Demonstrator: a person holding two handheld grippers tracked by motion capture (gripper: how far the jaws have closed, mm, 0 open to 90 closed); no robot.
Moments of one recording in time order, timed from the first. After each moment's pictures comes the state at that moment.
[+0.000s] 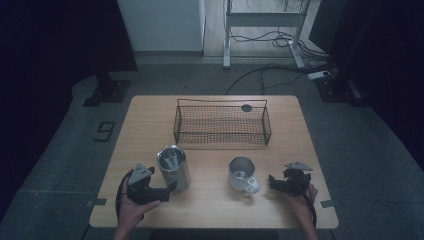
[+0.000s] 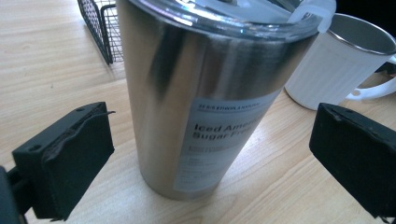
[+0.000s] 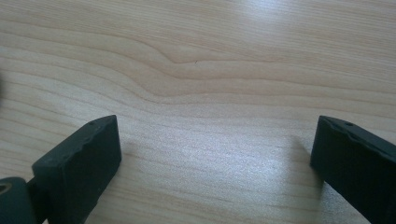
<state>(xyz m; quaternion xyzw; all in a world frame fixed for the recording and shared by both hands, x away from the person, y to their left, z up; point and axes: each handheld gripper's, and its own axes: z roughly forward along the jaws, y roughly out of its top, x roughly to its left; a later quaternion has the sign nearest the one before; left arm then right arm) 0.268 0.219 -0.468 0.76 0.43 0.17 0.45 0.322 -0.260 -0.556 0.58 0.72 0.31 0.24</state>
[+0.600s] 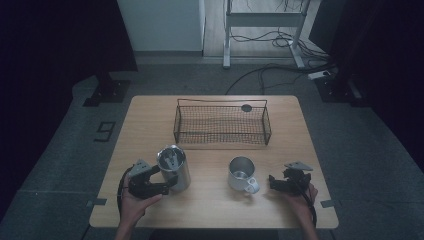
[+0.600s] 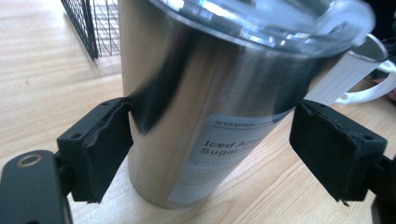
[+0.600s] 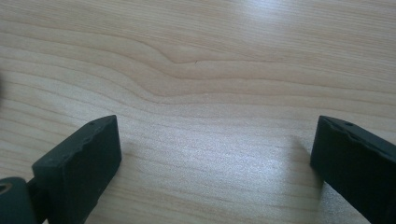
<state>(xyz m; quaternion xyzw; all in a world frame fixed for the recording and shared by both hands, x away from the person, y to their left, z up) 0.283 0.223 -0.473 0.76 0.44 0.13 0.46 0.322 -0.260 -0.556 0.58 0.72 0.31 0.24</state>
